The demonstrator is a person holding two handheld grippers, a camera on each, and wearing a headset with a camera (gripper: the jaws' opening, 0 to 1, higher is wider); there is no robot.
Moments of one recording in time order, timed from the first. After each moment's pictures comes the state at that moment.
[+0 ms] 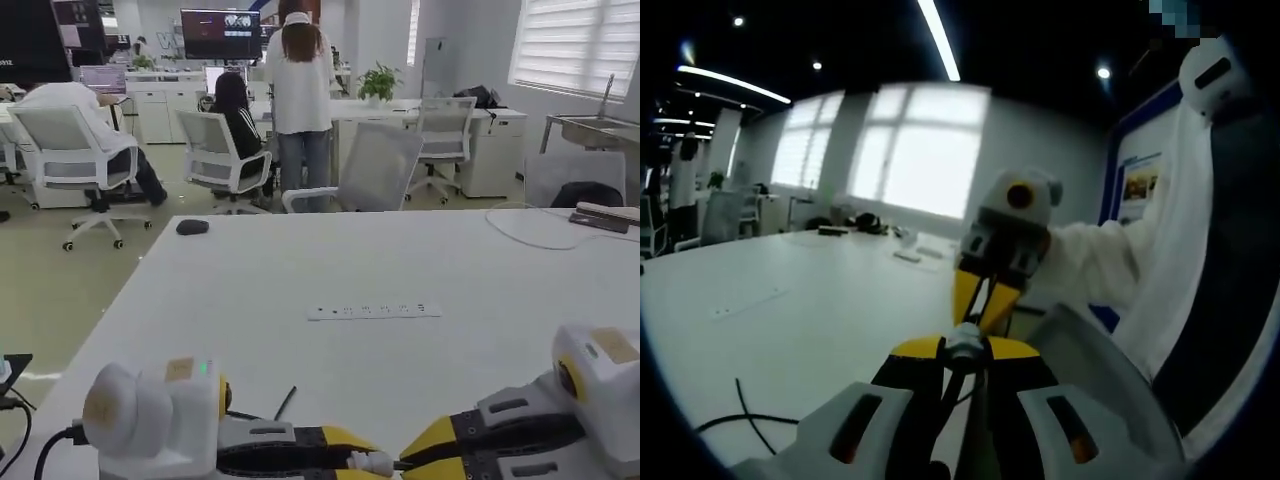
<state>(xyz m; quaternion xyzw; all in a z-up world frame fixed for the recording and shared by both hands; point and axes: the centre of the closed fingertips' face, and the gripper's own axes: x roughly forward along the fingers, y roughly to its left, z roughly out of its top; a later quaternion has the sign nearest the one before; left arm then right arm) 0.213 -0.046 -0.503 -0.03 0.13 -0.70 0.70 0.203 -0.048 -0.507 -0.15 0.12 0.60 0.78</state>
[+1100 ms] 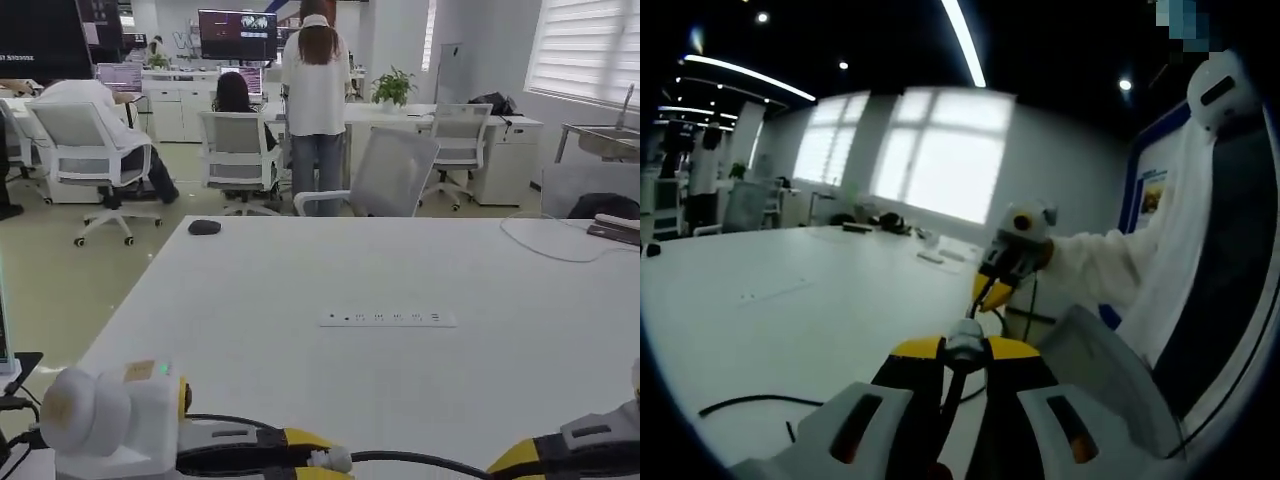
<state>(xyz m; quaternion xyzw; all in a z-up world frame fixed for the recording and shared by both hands) 0.246 -0.005 -0.507 -0.06 0.14 -0.66 0.73 0.224 -0.117 -0.545 -0.16 0.19 0.54 0.80</state>
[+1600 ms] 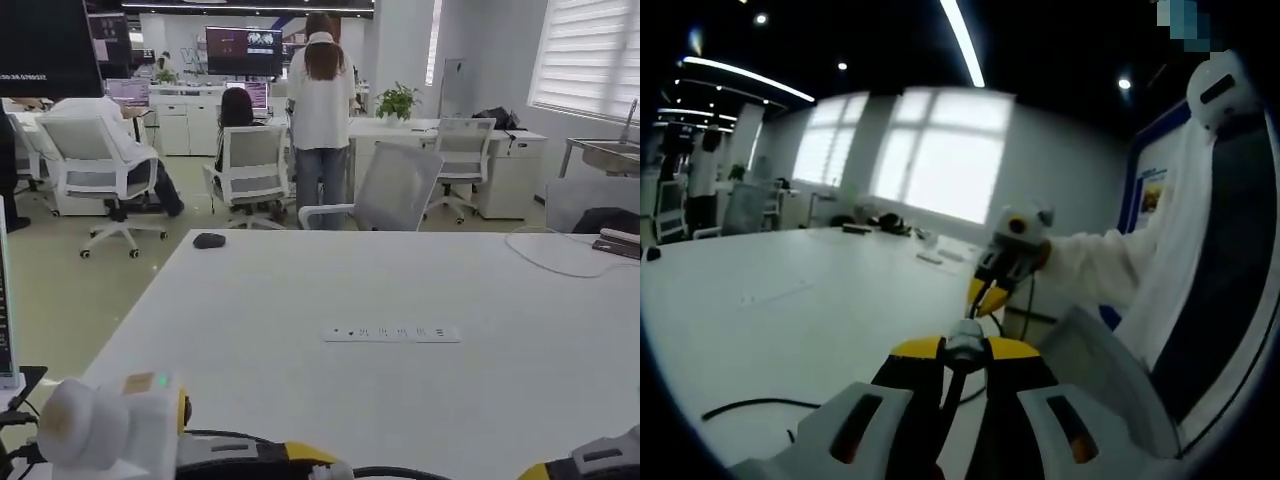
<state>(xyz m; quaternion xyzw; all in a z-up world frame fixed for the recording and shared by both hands) 0.244 -0.009 -0.500 -0.05 0.14 -0.66 0.73 0.226 -0.119 -0.547 -0.16 0.21 0.54 0.80</state>
